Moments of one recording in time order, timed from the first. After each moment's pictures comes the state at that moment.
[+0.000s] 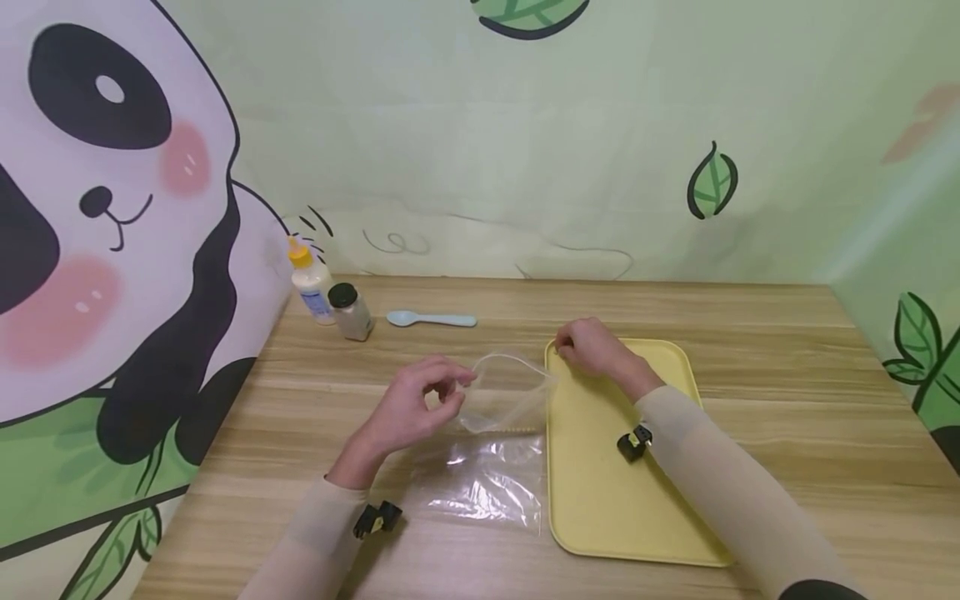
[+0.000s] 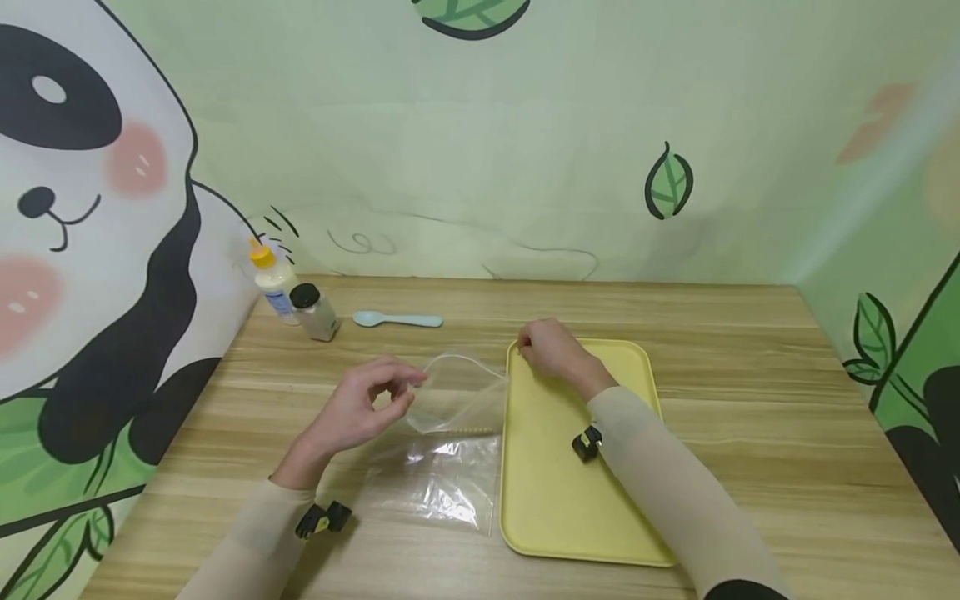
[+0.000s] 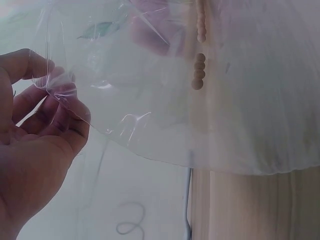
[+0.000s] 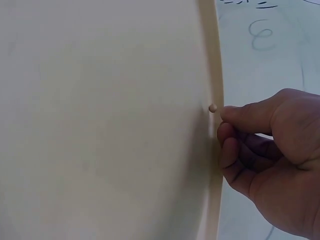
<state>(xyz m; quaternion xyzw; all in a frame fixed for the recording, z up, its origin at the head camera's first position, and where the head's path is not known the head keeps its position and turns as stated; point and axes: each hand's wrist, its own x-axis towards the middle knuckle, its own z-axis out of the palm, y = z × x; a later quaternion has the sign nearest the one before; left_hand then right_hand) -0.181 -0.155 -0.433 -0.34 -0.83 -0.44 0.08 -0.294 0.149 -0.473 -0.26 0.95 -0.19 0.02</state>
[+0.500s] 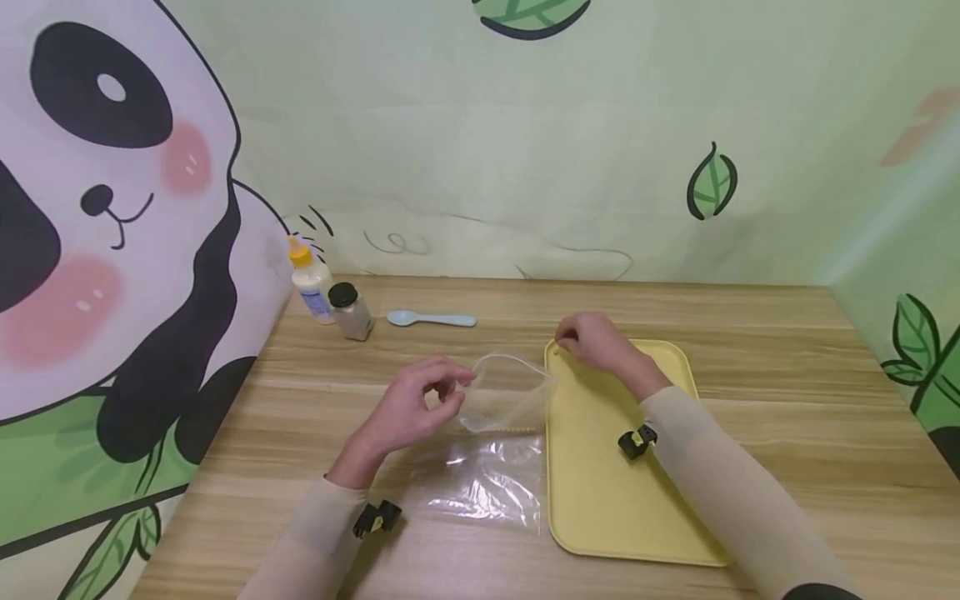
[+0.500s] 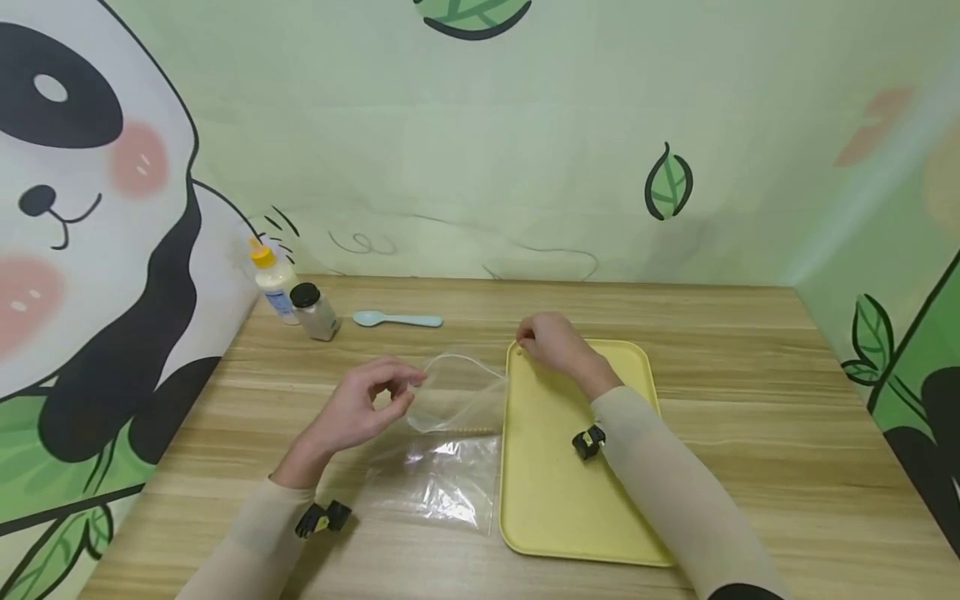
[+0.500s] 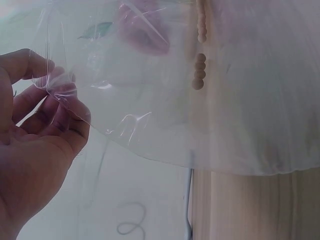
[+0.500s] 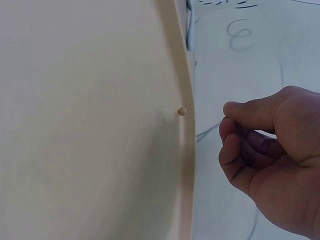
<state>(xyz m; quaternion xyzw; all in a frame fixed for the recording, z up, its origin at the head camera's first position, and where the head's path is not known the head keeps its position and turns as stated) -0.180 -0.155 -0.433 -0.32 -0.83 -0.44 0.07 -0.288 0.150 -0.454 -0.25 0.94 -0.22 0.02</state>
